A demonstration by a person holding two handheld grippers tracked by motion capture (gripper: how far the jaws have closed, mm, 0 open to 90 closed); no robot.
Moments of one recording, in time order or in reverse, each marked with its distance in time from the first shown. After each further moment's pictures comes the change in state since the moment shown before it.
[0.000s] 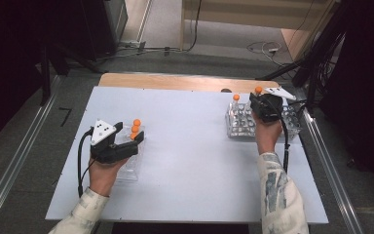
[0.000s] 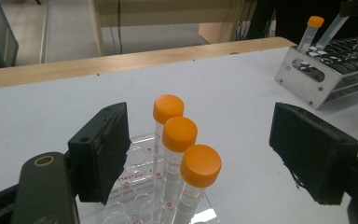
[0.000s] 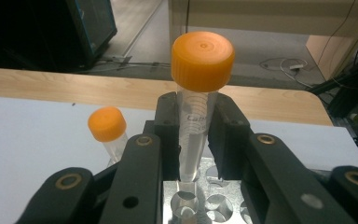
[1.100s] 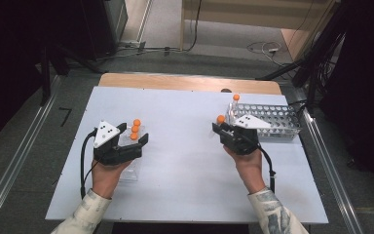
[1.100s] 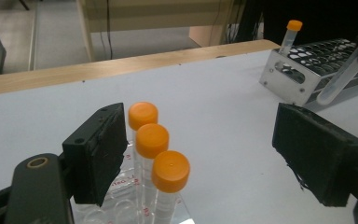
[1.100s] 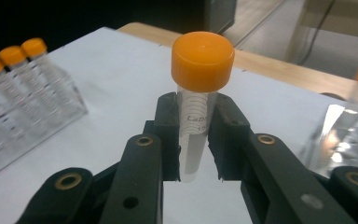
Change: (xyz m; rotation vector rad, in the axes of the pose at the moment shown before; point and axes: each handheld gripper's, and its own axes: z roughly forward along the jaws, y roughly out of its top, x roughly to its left) left arm -0.016 0.003 -0.002 -0.009 -0.048 0.022; right arm 0.099 -0.044 -0.082 0.037 0.449 -0.201
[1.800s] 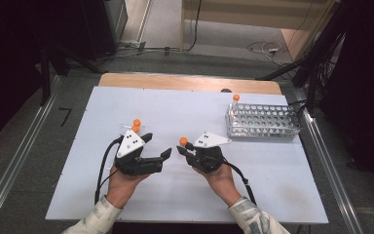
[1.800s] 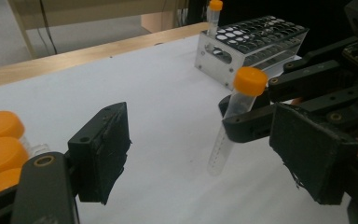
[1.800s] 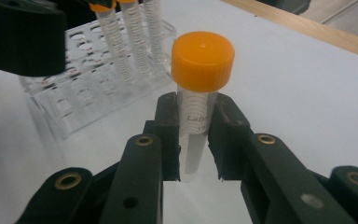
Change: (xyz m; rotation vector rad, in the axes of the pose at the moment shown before) left arm -0.050 -0.003 0.010 0.048 -0.183 0.083; right arm 0.074 -0.021 0.037 0.083 0.203 -0.137
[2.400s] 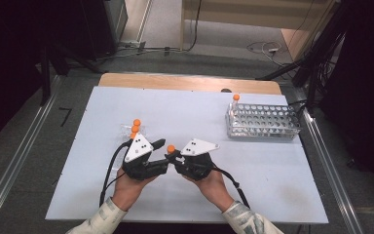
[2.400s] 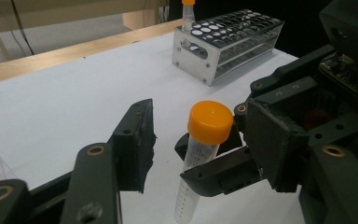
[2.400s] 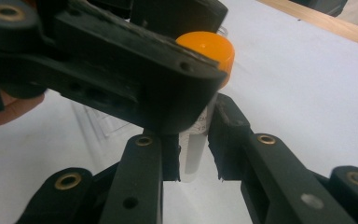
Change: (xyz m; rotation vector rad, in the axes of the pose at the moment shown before) left arm -0.013 -0.004 0.008 0.015 -0.064 0.030; right arm 0.027 0.002 0.008 0.008 0.086 -0.040
